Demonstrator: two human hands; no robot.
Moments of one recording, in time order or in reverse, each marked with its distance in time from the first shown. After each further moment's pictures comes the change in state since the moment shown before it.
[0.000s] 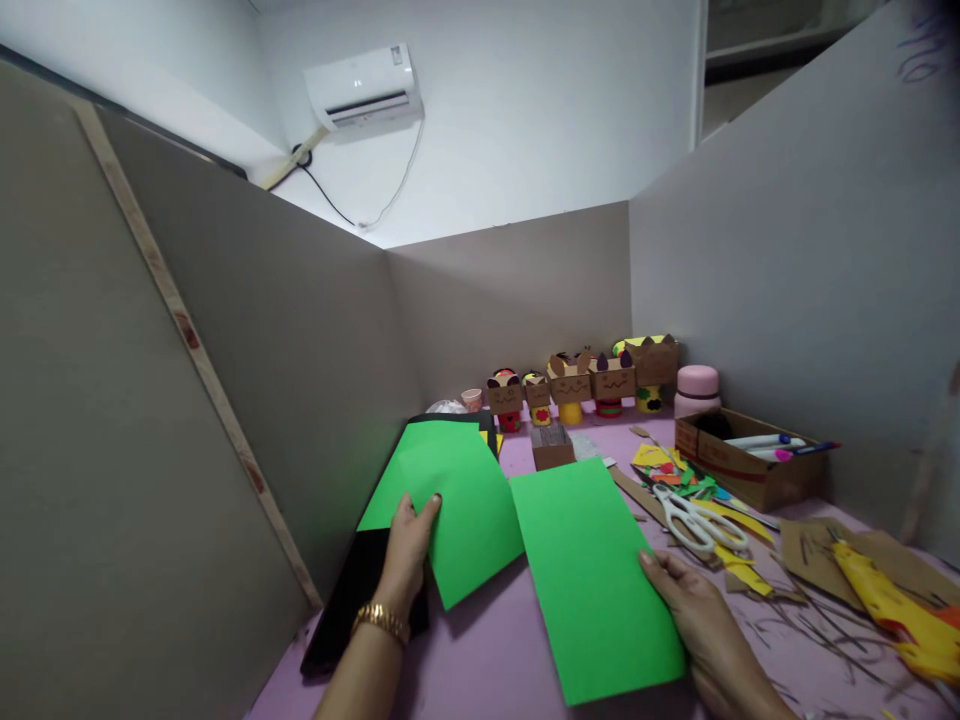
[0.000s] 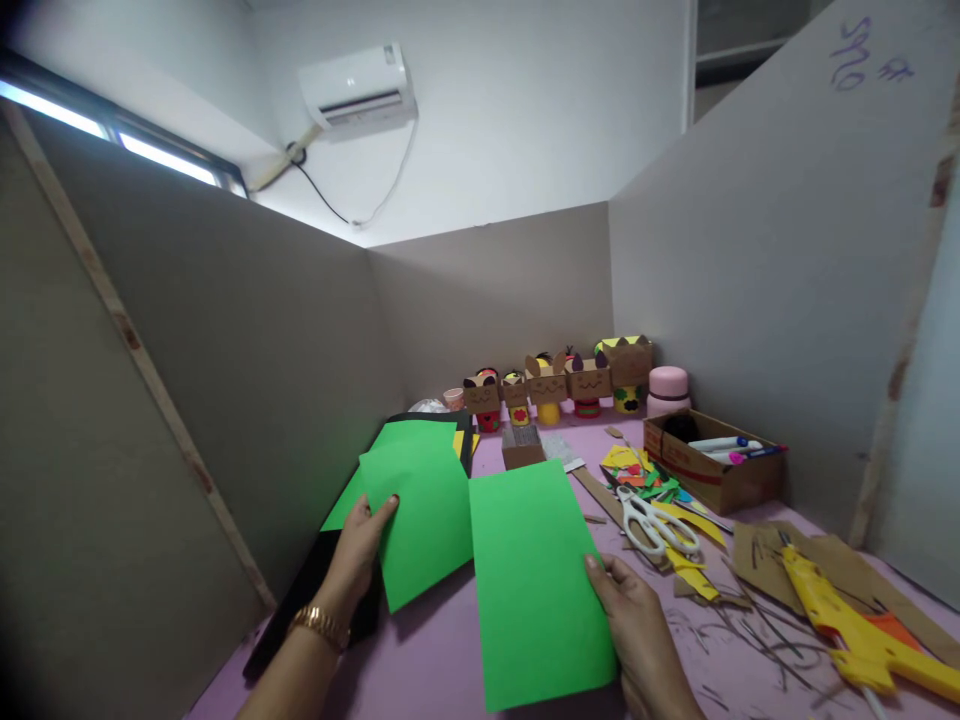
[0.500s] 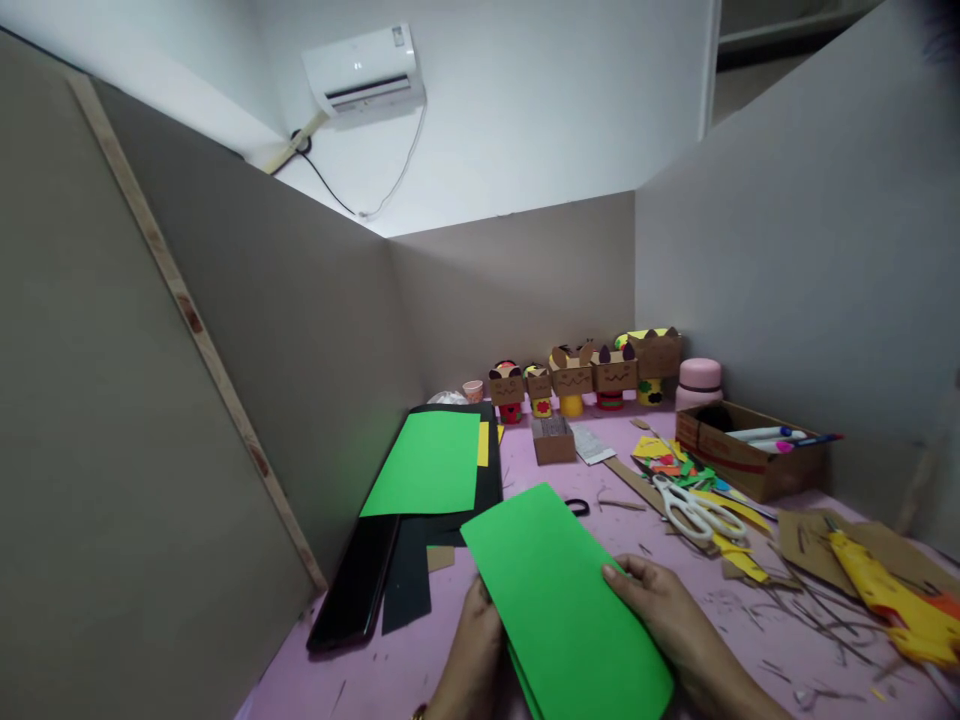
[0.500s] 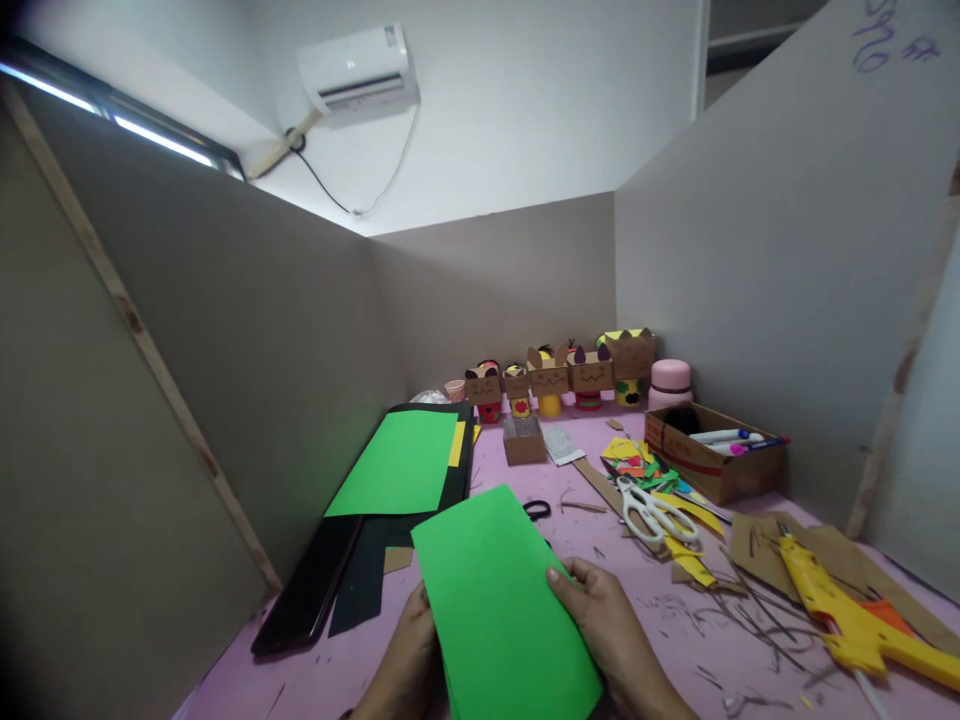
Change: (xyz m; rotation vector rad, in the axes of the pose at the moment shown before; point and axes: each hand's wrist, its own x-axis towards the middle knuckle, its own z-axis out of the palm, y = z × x) left_hand -0.139 -0.016 0.041 -0.348 -0.455 -0.297; right_hand -0.007 0.010 0.011 -0.186 -0.227 0.100
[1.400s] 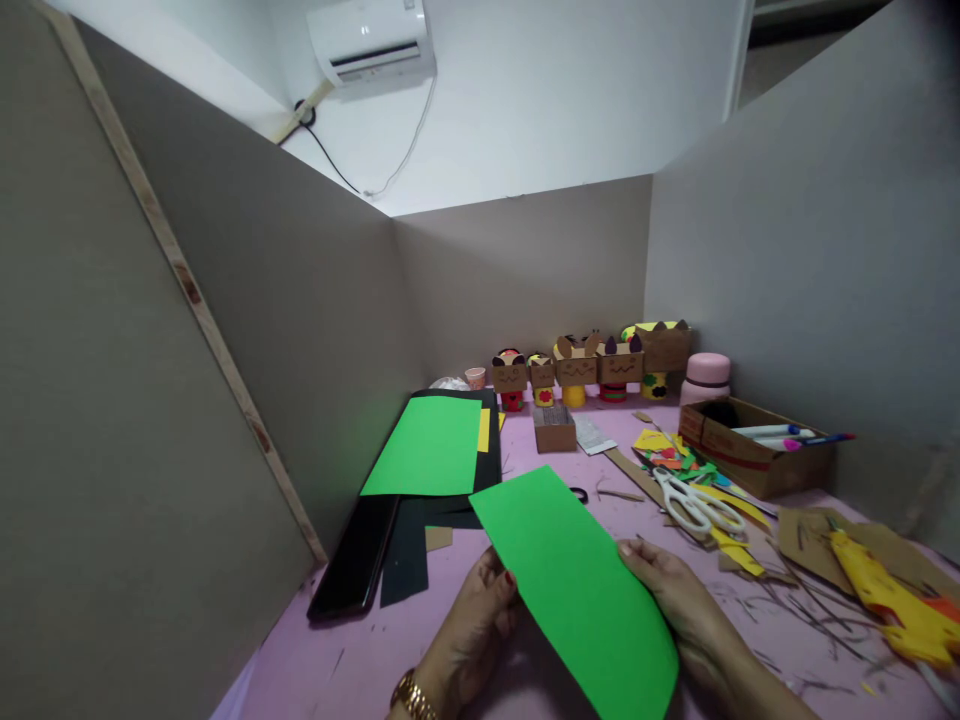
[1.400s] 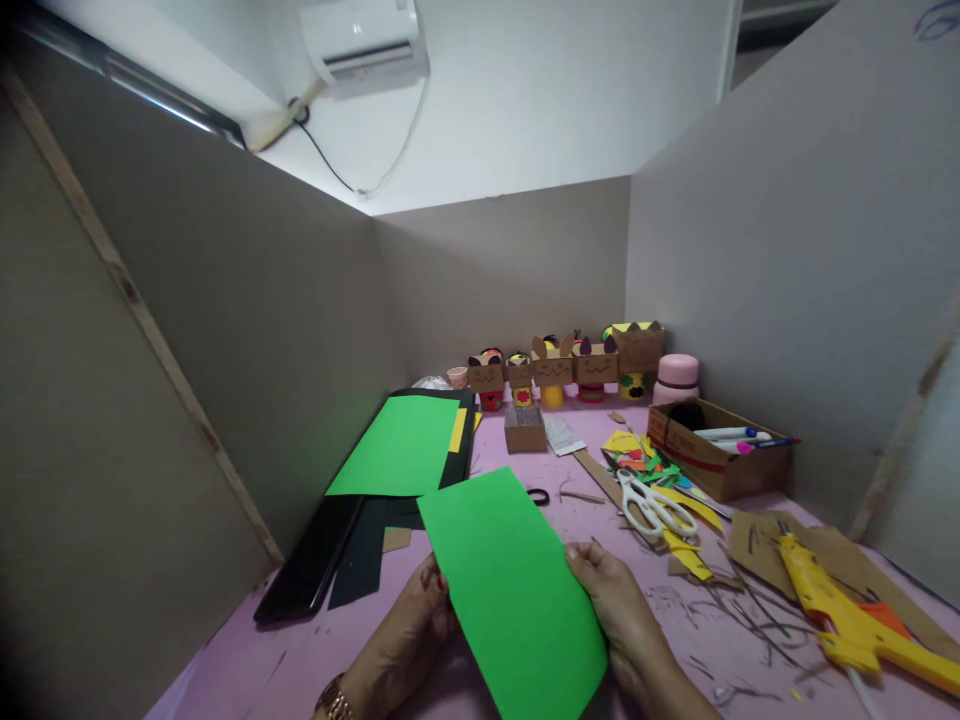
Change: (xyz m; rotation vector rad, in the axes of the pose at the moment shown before) left_hand 0.003 0.007 -0.008 -0.226 -0.326 -0.063; right_hand 0.004 0.001 -0.016 0.110 0.093 0.050
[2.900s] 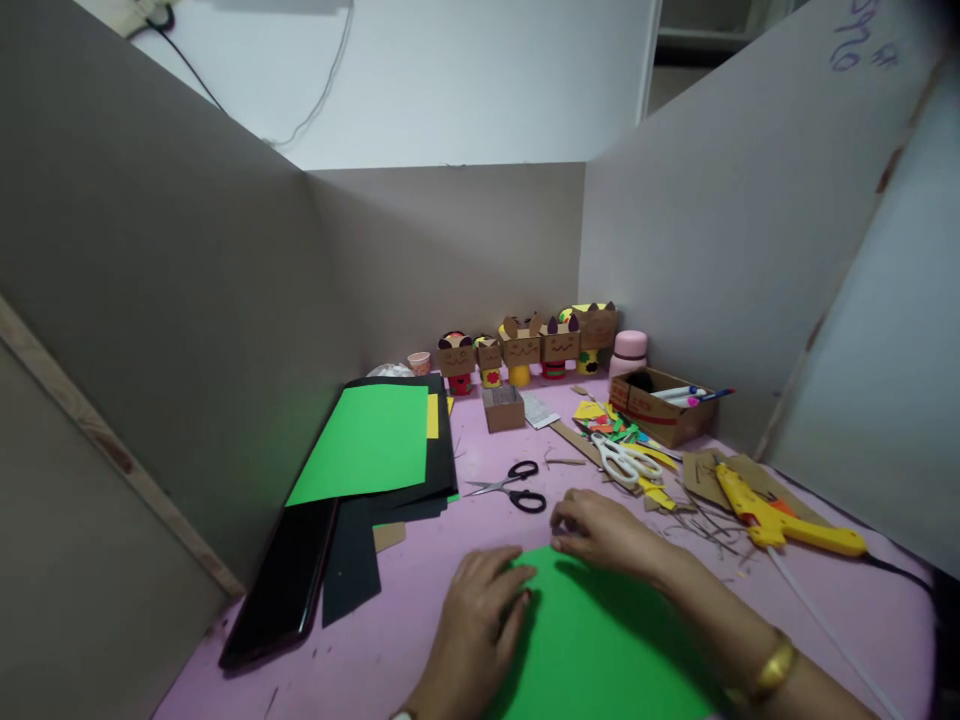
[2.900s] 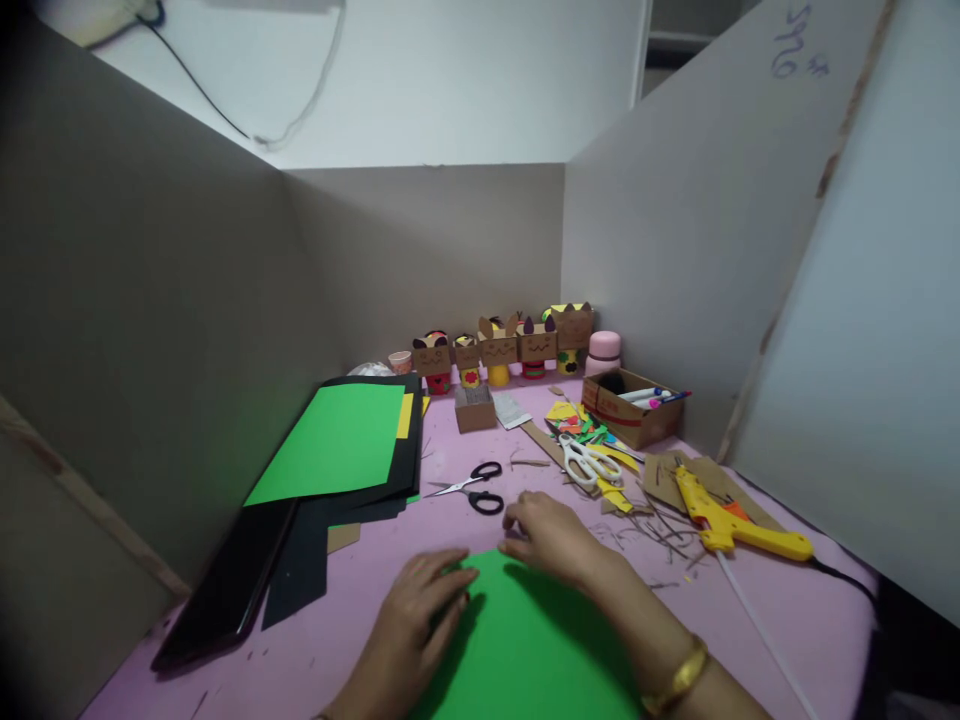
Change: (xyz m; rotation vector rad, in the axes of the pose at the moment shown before) left_hand -0.005 -0.018 0.000 1.610 -0.204 0.408; right_hand -0.006 -0.055 0.018 -1.638 -0.204 -0.414
